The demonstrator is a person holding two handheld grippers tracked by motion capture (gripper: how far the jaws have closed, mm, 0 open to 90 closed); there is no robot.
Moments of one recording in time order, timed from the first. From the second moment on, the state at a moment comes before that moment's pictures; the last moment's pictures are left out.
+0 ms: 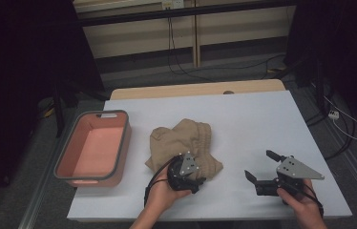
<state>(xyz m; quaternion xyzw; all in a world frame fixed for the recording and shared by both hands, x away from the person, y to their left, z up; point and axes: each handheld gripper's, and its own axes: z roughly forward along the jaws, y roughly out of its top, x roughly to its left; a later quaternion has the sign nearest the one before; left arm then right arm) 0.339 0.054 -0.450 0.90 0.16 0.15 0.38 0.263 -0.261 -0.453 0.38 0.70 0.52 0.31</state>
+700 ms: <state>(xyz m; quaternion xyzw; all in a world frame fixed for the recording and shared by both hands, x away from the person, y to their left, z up) 0.361 0.141 -0.374 0.78 0.28 0.13 0.54 0.268 -0.248 -0.455 0.37 0.72 0.51 0.30</state>
